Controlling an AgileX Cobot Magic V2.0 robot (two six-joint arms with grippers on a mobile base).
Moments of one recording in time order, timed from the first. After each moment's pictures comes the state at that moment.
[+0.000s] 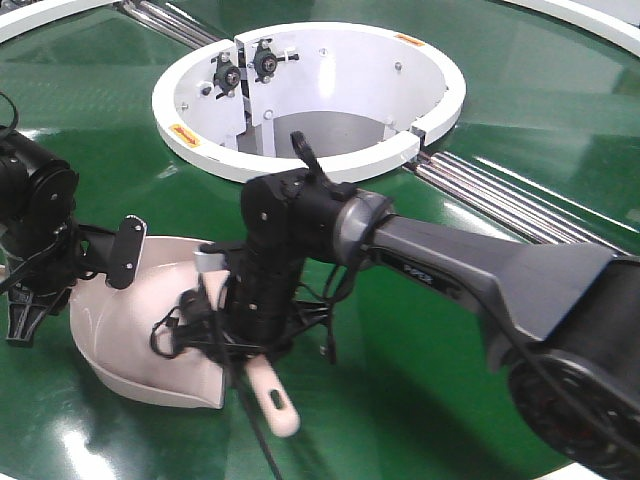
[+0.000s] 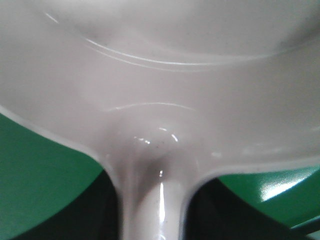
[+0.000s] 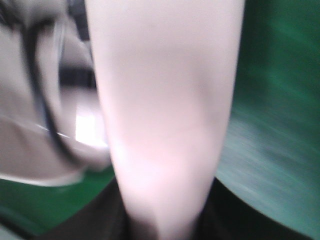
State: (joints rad) left arm -0.21 1.77 -1.23 0.40 1.01 1.09; right arm 0.74 2.23 -1.86 0.30 1.22 0.22
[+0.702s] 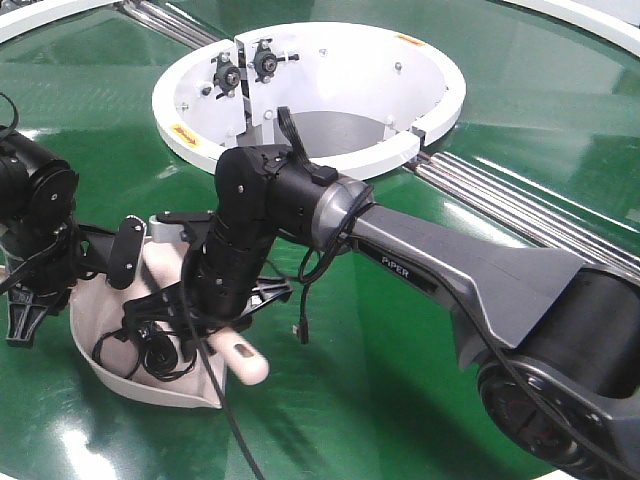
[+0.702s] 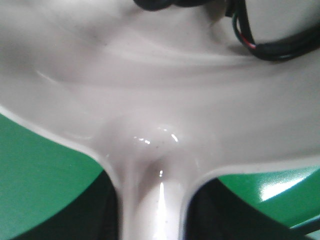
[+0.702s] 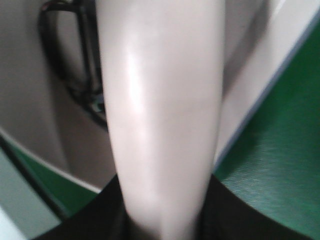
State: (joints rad) left arm -0.21 1.77 -1.23 0.40 1.02 1.09; right arm 0.75 2.28 -2.04 0.35 1.23 0.15
